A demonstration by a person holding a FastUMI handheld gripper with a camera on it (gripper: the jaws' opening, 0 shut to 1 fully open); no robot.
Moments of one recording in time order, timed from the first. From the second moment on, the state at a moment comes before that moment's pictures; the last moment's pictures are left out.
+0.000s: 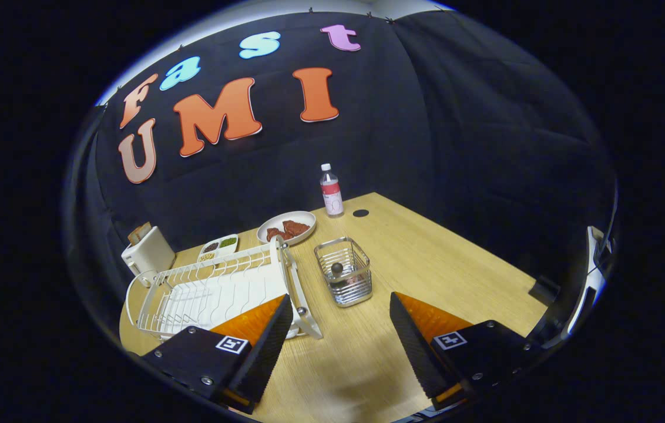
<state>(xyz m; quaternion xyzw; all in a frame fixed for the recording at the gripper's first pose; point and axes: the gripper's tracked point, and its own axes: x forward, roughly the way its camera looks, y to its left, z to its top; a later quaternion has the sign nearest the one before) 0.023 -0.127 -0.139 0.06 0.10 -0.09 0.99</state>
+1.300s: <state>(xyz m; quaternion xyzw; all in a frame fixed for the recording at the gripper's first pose) 0.136 -0.135 -0.168 0.00 0.09 0.00 1.00</state>
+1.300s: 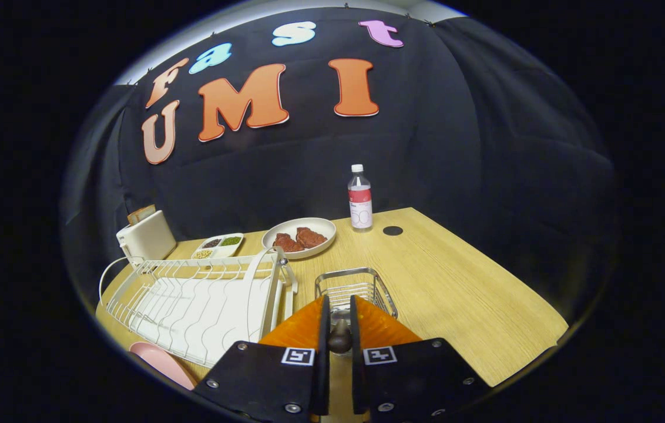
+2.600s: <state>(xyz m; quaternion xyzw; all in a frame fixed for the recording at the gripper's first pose) -0.009 -0.069 -0.080 -0.04 0.02 -0.02 1.00</state>
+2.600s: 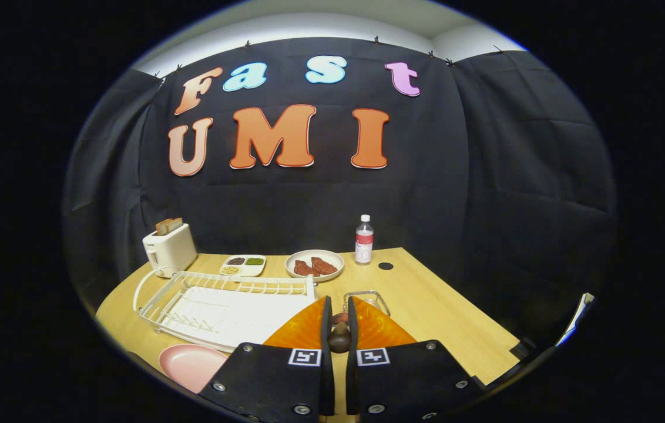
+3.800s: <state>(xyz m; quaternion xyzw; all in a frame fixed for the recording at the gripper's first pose) -0.055 0.135 -0.201 -0.03 0.10 0.14 0.98</state>
